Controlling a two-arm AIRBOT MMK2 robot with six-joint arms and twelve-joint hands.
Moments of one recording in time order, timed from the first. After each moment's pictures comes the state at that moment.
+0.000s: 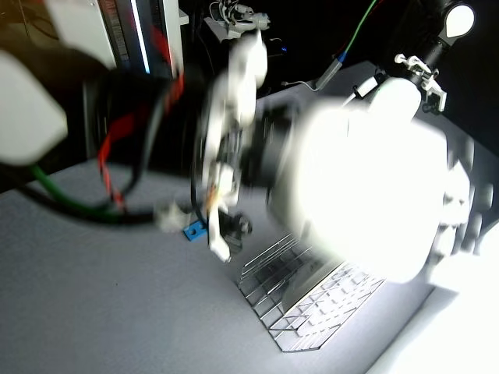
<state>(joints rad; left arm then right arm) 0.77 -0.98 1.71 1.74 -1.10 -0.25 -0.15 -1.08 1.21 -0.56 0.18 -0.23</state>
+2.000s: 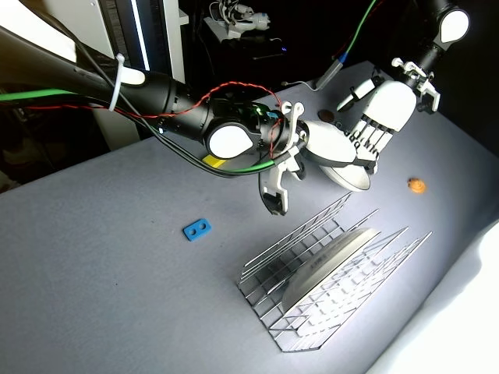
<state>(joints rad) 0.83 -1.00 1.73 1.75 -1.09 -0.30 -0.50 -1.60 1.34 -0.28 0.28 -1.10</state>
